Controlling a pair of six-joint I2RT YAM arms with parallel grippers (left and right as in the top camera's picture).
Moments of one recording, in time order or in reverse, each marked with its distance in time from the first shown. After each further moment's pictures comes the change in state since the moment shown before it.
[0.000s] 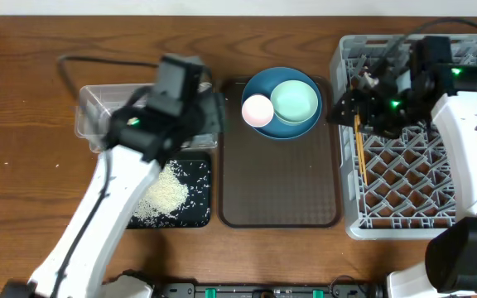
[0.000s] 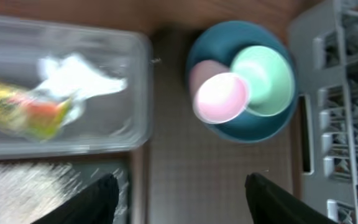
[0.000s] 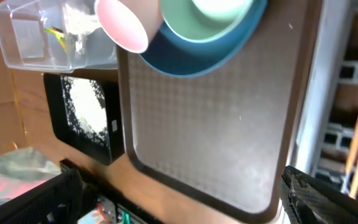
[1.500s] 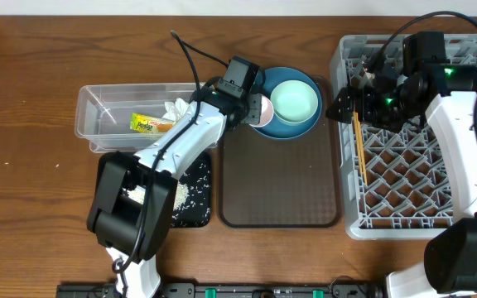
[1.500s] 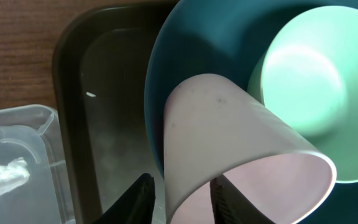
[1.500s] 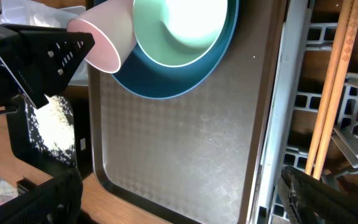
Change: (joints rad) left arm -0.068 0.494 -0.002 0.400 -0.034 0.145; right arm 0.023 0.000 0.000 0.072 0.124 0.000
